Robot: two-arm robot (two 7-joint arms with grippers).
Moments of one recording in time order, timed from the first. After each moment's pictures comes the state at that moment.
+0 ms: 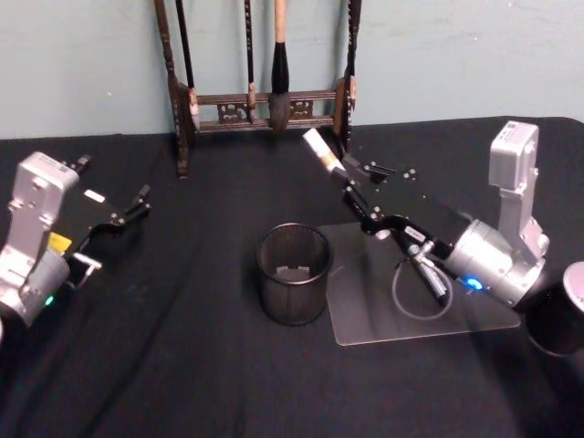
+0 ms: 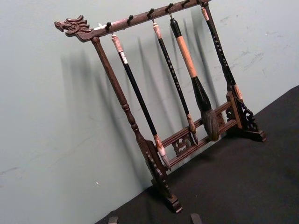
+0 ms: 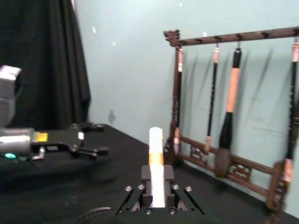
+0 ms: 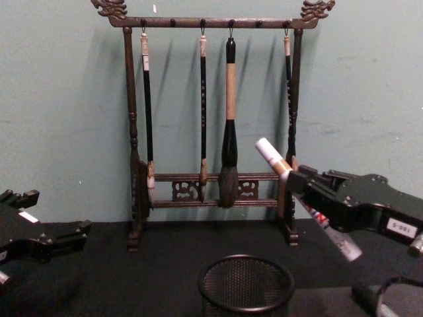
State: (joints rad) left arm -0.20 0.60 0.45 -1.41 -0.25 -0.12 0.03; right arm 0.25 0.38 -0.39 -1.37 0.49 -0.22 0.62
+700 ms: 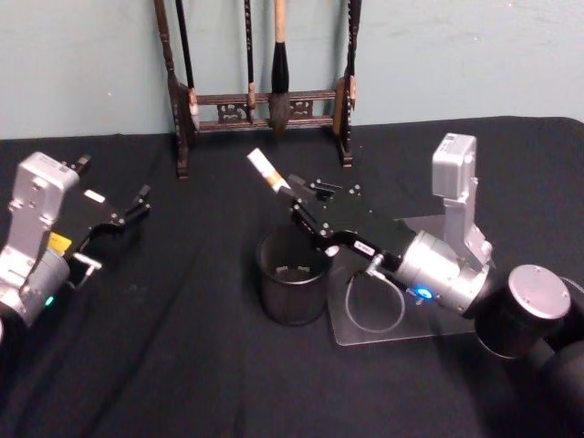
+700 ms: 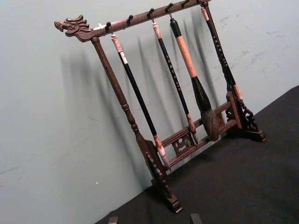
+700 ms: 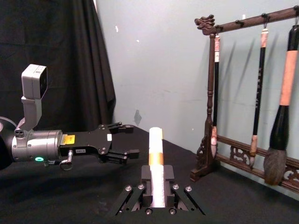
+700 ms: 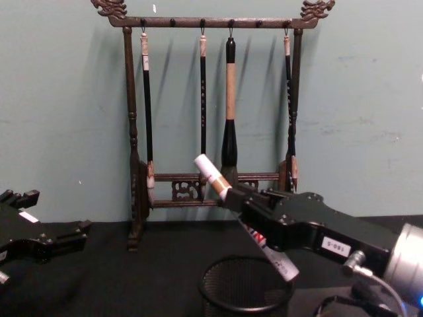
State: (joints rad) left arm -0.20 0.60 0.45 -1.41 -0.25 -0.12 0.03; right arm 0.32 0.31 -0.48 -1.27 0.52 -0.23 0.67
